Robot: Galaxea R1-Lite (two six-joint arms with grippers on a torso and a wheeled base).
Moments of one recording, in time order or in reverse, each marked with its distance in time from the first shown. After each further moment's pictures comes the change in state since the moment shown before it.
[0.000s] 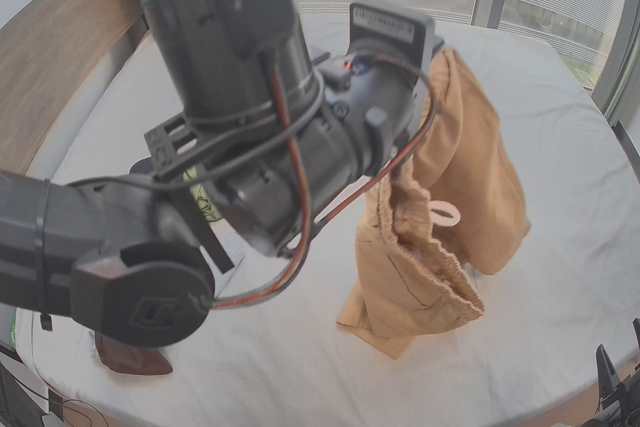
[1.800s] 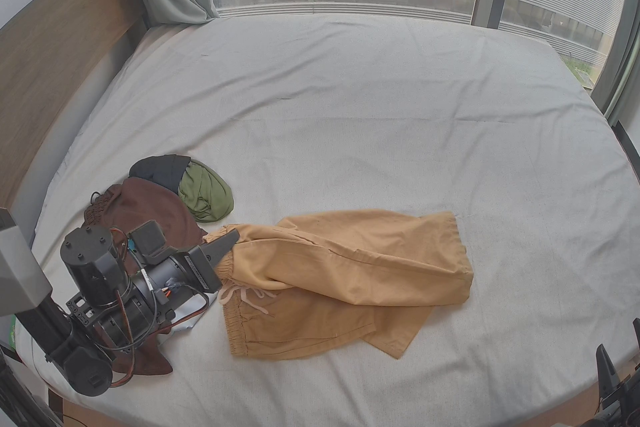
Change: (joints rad) left arm 0.526 0.027 1.038 -0.761 -0.337 0.777; right arm -0.001 0.000 0.000 0.000 0.000 0.000
